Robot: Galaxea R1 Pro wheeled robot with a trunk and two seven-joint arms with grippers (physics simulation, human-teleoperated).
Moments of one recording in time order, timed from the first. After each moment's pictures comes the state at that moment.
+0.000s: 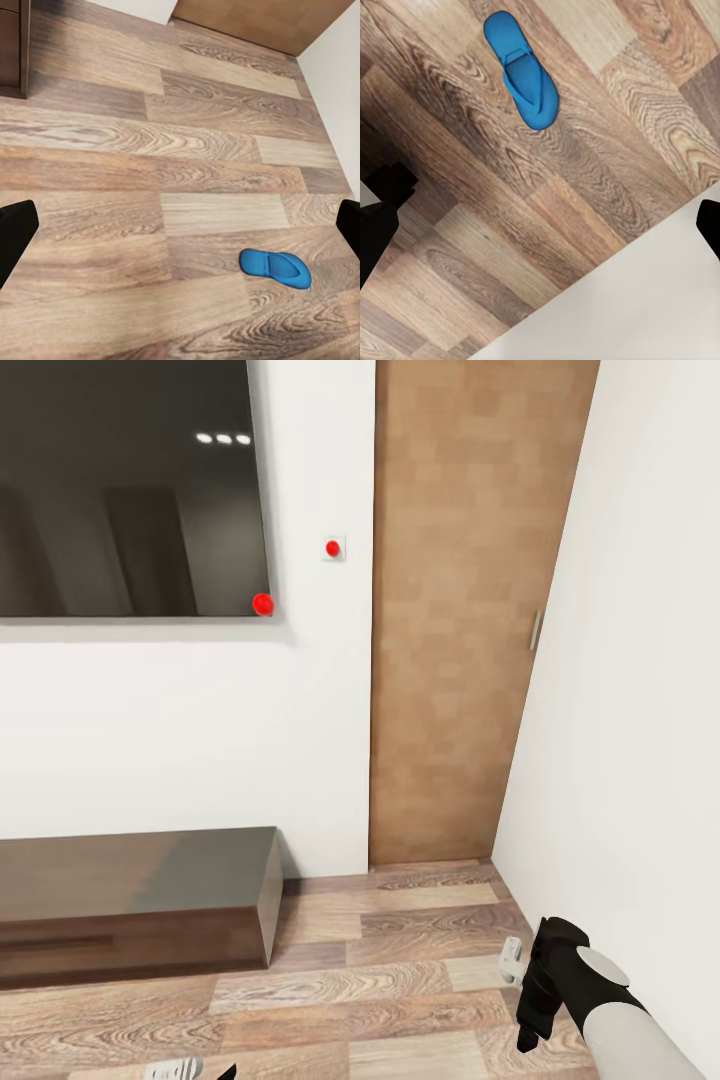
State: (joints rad) left arm 0.00 0.08 0.29 -0.86 0.14 0.06 -0.64; right arm -0.60 -0.09 -0.21 -0.64 1.38 0.41 1.13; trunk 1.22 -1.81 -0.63
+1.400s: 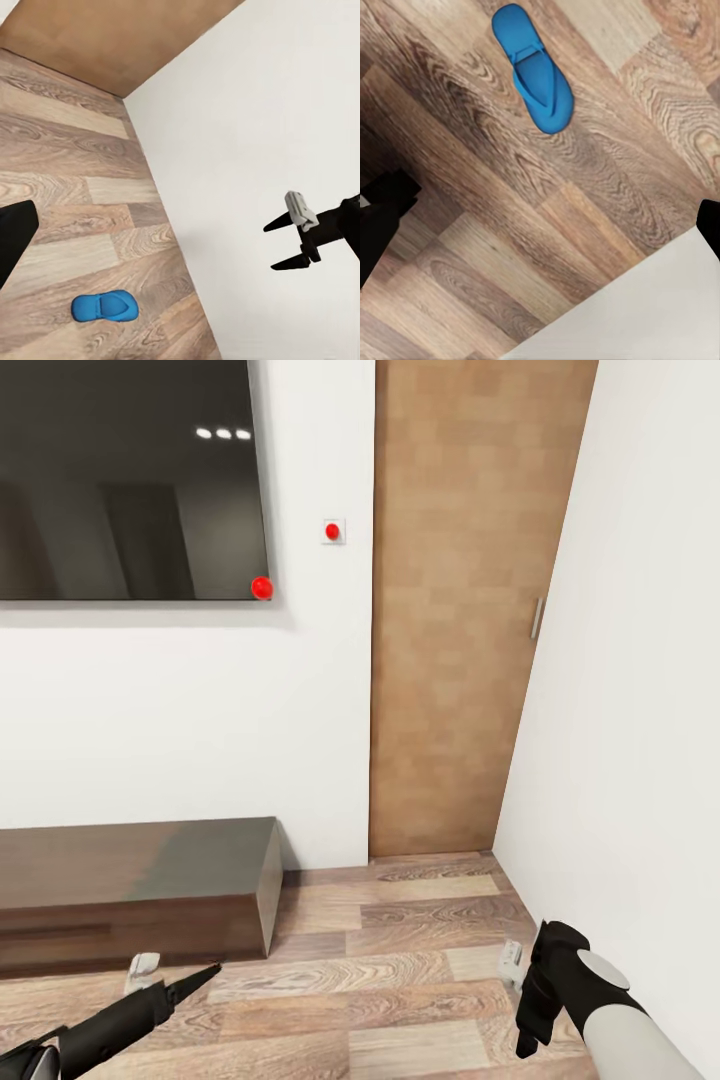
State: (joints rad) left arm -0.18 0.24 0.35 -0.97 0.31 0.55 -1.16; right arm -0.60 -0.09 -0.22 -0.62 1.37 0.41 1.13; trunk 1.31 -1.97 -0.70
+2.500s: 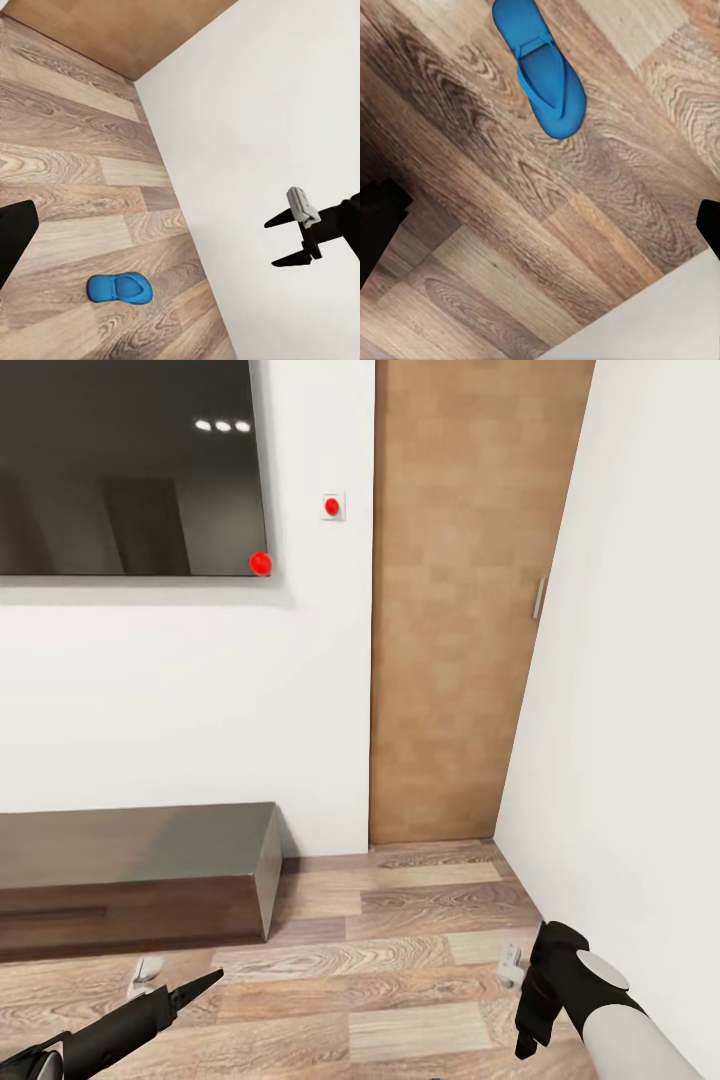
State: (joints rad) left arm -0.18 0.23 0.35 -0.94 0.30 0.54 -1.16; right arm -0.60 -0.09 -0.22 -0.61 1.37 0.41 1.13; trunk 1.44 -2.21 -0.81
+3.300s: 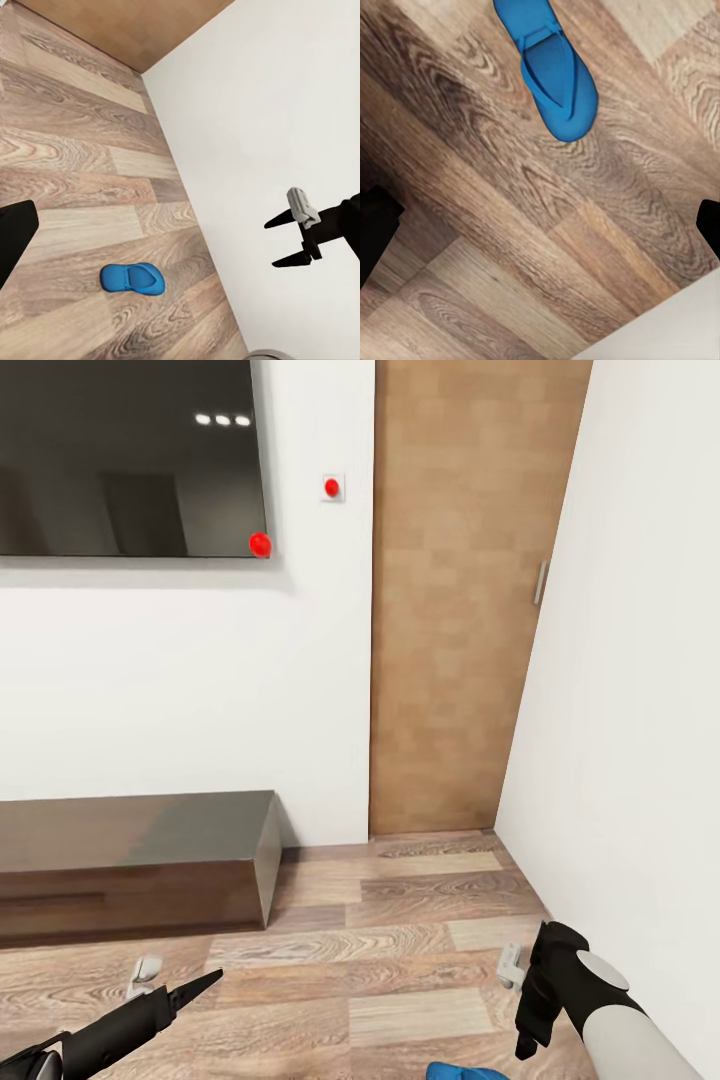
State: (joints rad) left arm -0.18 0.23 0.35 -0.94 0.30 0.54 -1.16; right arm -0.60 -0.09 -0.22 -0.61 1.37 0.41 1.13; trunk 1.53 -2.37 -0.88
